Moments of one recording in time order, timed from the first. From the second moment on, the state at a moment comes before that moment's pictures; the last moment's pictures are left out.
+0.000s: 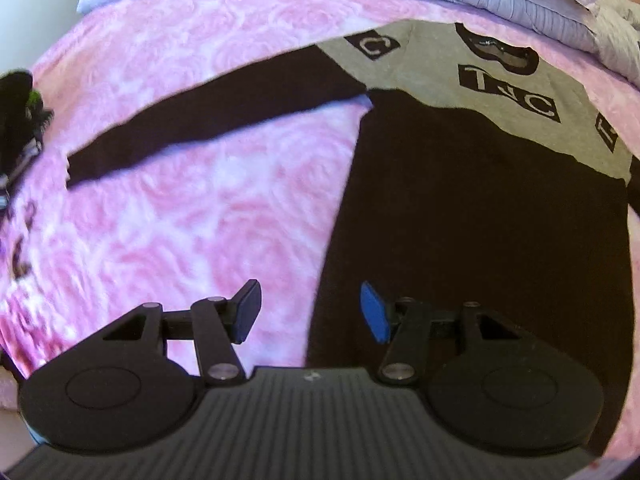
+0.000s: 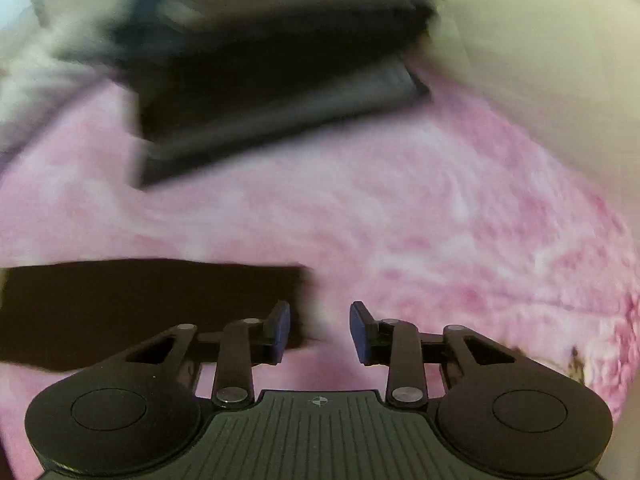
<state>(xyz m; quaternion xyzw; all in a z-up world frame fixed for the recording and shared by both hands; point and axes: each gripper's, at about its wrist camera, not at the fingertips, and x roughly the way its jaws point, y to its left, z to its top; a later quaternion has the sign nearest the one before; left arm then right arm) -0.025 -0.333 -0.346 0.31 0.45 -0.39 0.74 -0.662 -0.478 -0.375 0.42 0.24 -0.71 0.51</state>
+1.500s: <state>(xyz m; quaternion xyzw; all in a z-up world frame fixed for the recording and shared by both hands) -0.066 -0.199 -0.391 0.39 0.46 -0.55 0.58 -0.359 -0.245 -0.424 0.41 0.48 -0.45 0.63</state>
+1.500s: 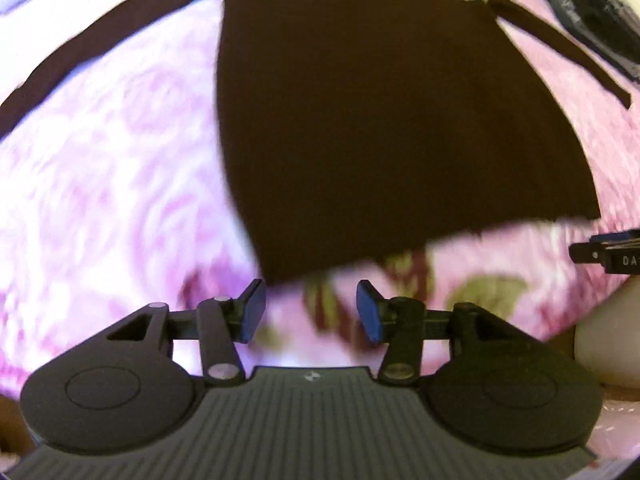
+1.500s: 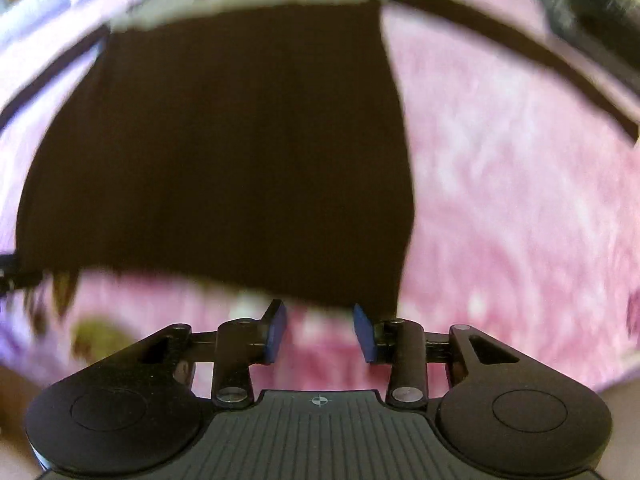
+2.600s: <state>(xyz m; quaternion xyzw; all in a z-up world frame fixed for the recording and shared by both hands) -0.191 -0.008 -0.099 0.31 0.37 -0.55 0.69 -0.439 -0.071 -0.128 0.36 0.38 -0.44 0.73</state>
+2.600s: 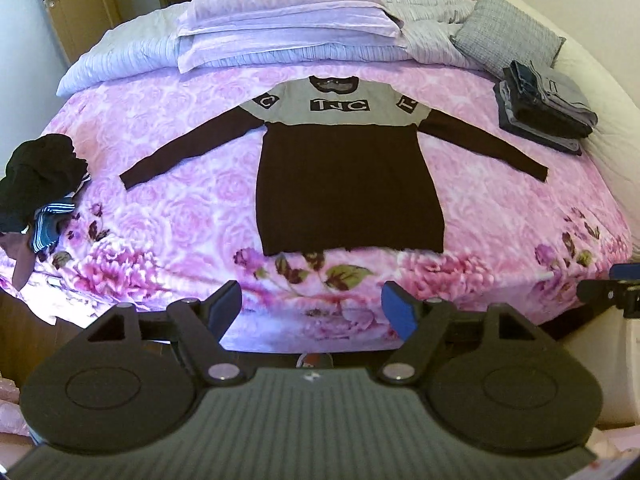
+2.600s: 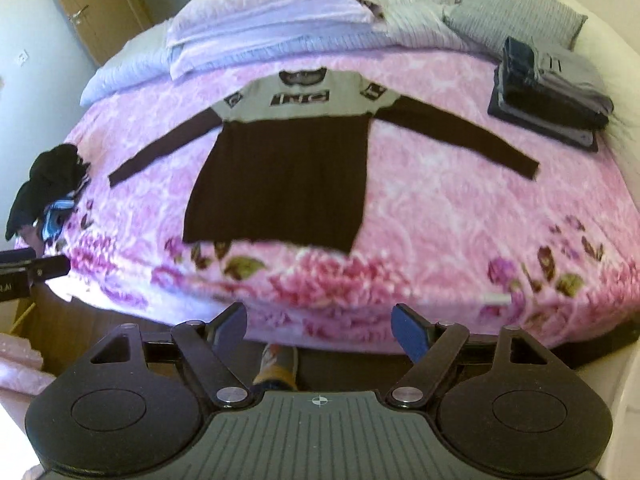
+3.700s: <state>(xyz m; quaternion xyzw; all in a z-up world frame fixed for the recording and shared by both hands) -0.222 -0.007 -0.083 0.32 0.34 -0.56 0.68 -0.431 -0.062 -0.118 0.34 0.38 -0.42 0.75</state>
